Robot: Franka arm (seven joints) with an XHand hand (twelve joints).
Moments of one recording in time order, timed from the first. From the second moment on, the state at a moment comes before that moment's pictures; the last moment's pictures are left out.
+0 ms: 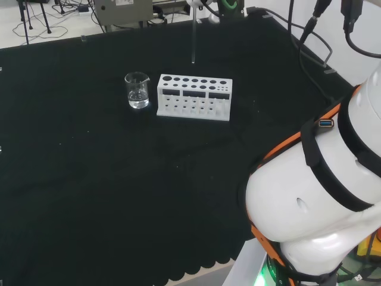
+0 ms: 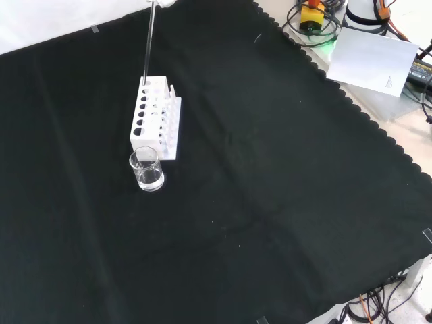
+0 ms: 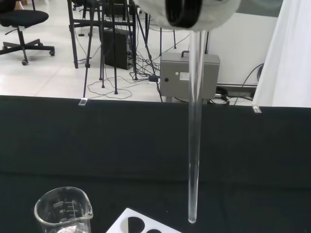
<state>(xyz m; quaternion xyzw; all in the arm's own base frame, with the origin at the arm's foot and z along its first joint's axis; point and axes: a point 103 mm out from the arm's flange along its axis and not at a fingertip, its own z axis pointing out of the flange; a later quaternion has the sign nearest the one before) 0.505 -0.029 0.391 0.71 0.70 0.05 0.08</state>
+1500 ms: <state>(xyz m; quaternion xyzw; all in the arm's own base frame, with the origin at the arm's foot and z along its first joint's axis) 0.554 0.051 0.380 0.64 0.76 0.08 0.05</state>
